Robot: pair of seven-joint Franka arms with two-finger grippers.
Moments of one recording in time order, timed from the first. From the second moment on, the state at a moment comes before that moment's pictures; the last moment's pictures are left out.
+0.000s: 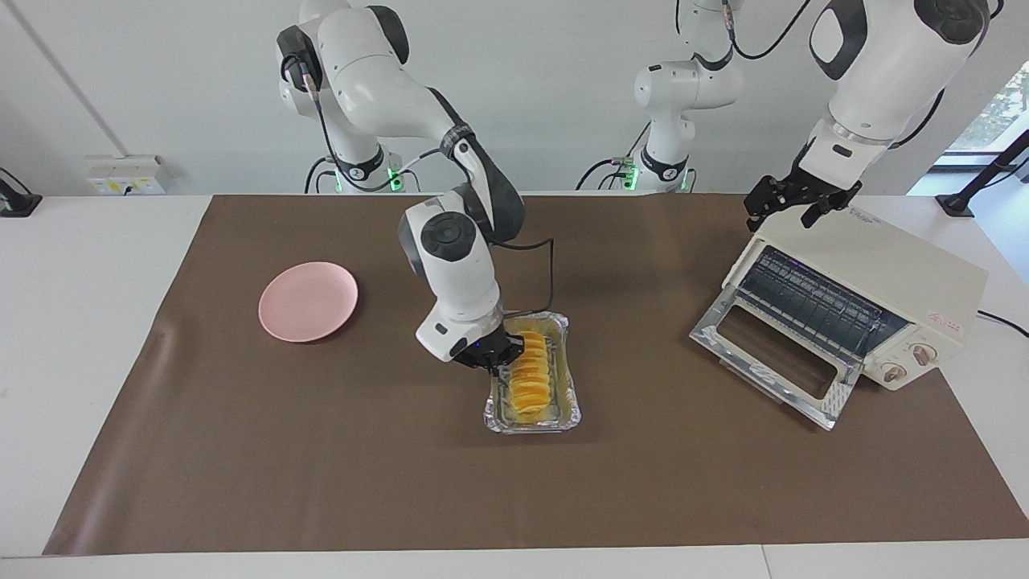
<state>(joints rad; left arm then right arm) 0.00 -0.04 -0.09 -1.67 -0.03 1.58 -0.10 0.44 0.63 0.03 -1.37 0.09 2.13 0.43</state>
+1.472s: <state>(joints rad) -0.01 -0.04 -0.10 -1.67 -0.03 1.64 -0.10 0.48 0.55 0.01 -1.45 0.06 2.10 0.51</state>
